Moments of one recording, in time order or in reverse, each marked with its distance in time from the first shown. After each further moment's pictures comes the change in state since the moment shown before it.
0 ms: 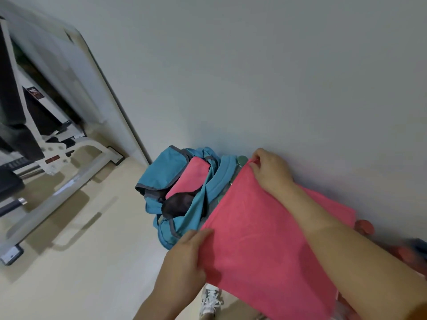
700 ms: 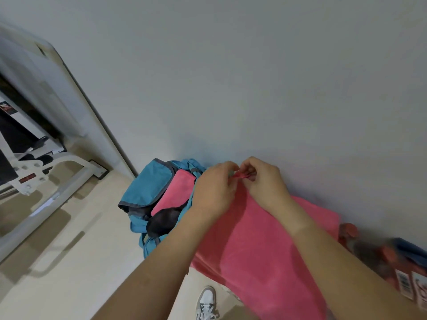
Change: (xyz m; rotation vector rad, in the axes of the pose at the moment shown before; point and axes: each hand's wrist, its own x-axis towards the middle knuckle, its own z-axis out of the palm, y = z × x) left_hand 0.145 0.086 -0.018 -0.020 0.243 0.263; right_hand -0.025 -0.008 -0.023 0.405 0.134 -0.051
